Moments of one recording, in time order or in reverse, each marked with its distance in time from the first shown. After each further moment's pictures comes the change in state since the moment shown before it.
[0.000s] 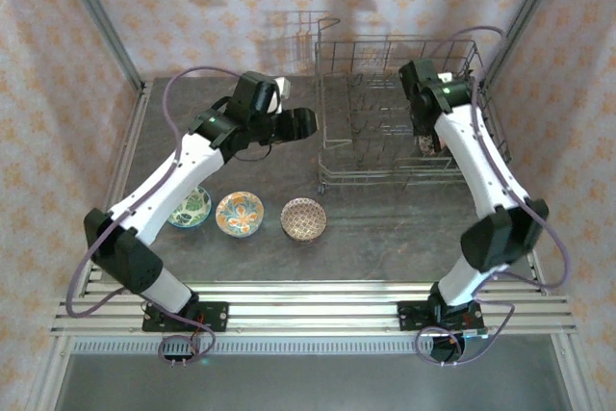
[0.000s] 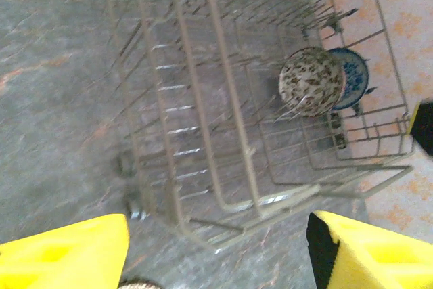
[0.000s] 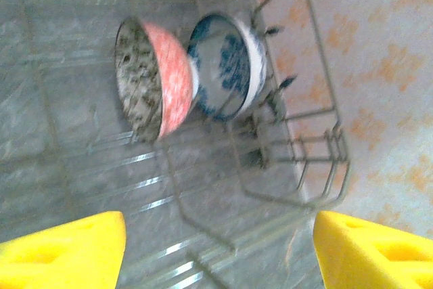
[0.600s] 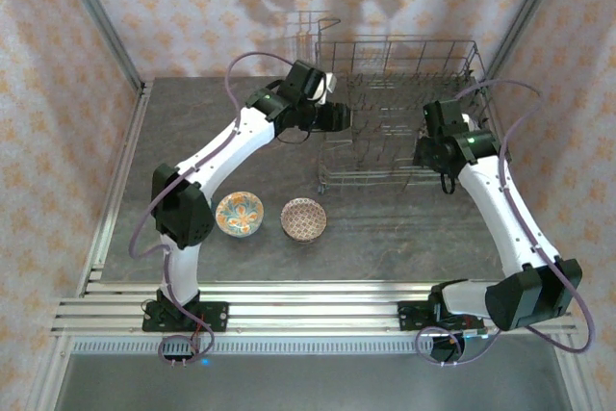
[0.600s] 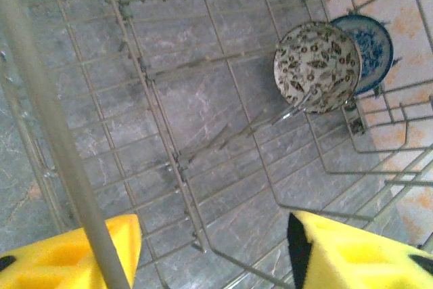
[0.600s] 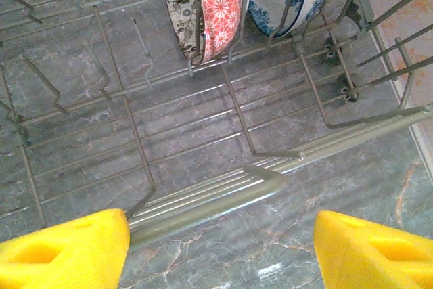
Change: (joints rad) left arm -0.063 0.394 0.347 -0.051 0.043 0.108; right arm -0.064 -0.314 -0.403 0.180 -0.286 0.150
